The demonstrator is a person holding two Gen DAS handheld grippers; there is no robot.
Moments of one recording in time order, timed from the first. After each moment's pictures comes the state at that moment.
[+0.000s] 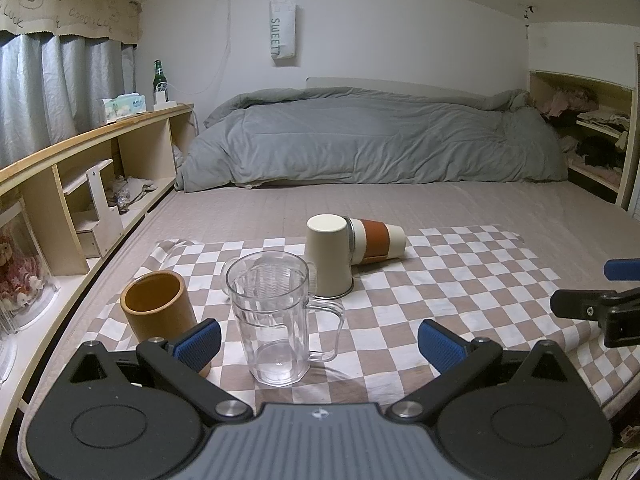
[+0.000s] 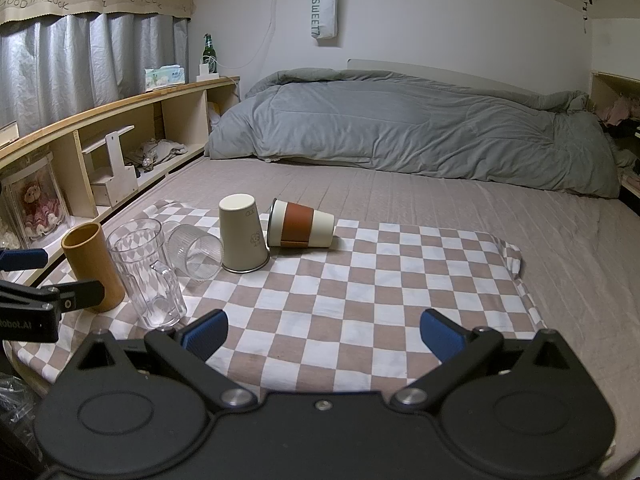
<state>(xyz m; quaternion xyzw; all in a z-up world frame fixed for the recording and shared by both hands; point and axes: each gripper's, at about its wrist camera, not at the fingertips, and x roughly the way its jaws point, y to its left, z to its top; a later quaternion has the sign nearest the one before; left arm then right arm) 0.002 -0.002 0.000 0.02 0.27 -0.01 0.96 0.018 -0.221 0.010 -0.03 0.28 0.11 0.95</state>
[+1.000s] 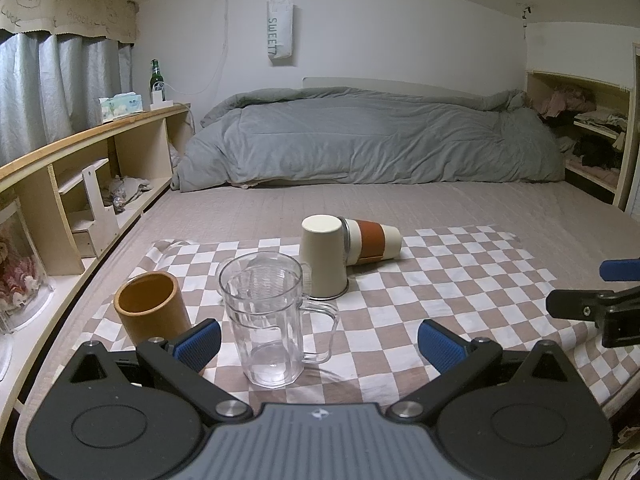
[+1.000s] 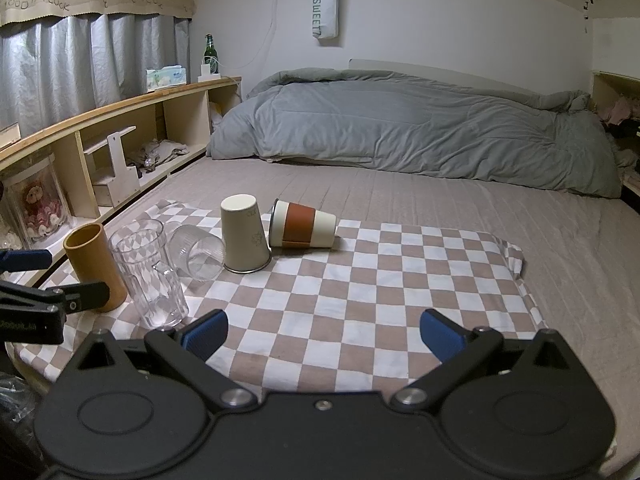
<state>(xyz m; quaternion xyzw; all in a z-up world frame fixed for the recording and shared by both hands) 0.005 -0.009 -0.001 0.02 0.27 -0.01 0.96 0.020 -0.220 0.009 -0.03 0.28 0.11 0.95</state>
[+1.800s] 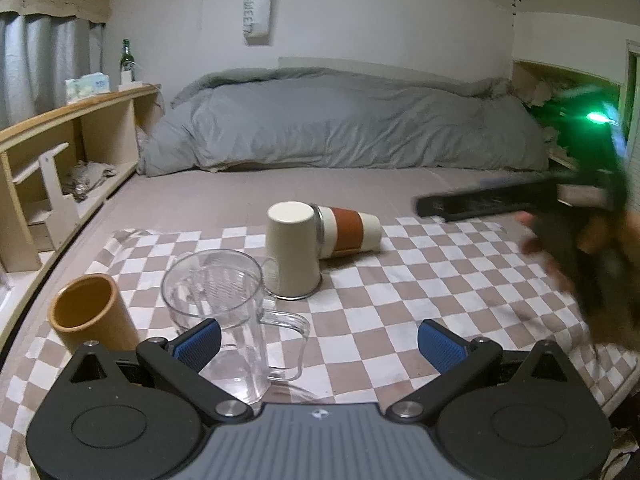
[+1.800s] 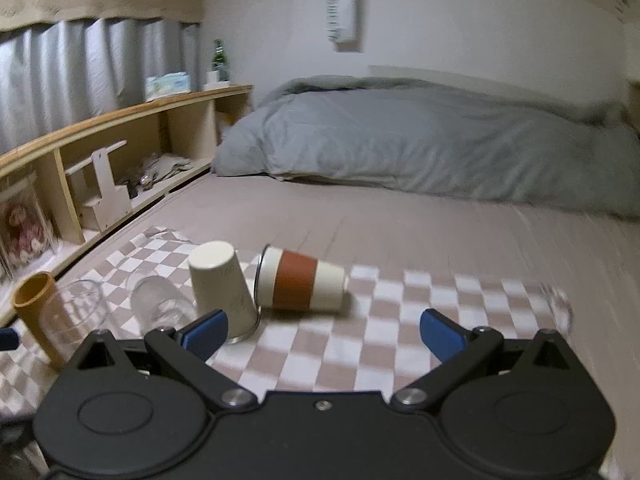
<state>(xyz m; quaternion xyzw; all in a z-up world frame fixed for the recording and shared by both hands) 0.058 -0.015 -0.024 0.01 0.29 -0.05 0.95 0.181 -0.202 -0.007 -0.05 0.25 0.17 0.95</state>
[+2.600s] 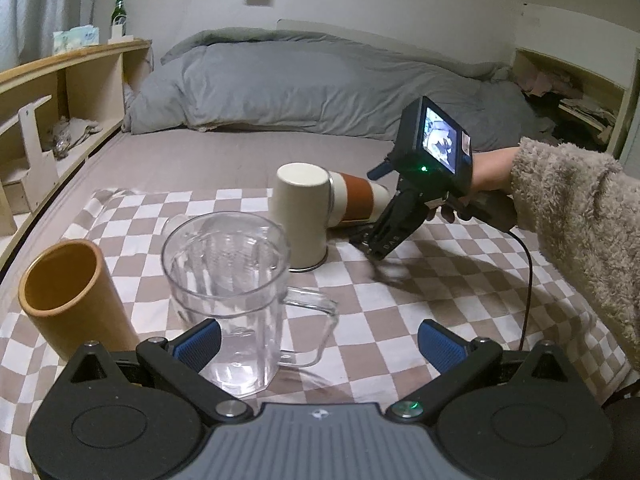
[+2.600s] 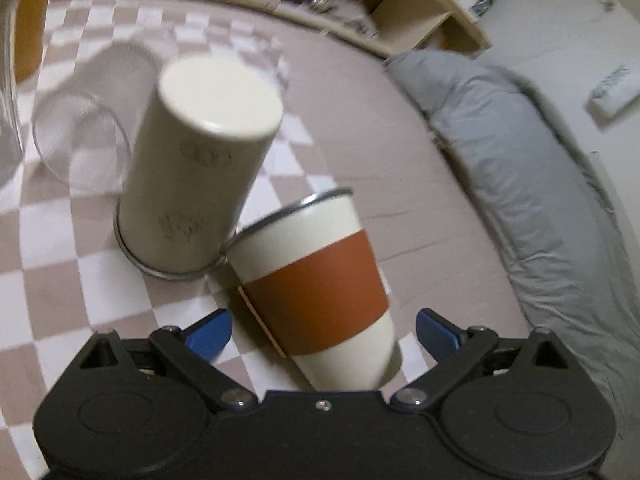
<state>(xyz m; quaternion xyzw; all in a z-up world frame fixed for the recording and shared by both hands) 0.090 0.022 -0.046 -0.03 0.34 -0.08 0.94 0.337 -0.099 -0.109 -0.46 0.28 0.34 0.77</state>
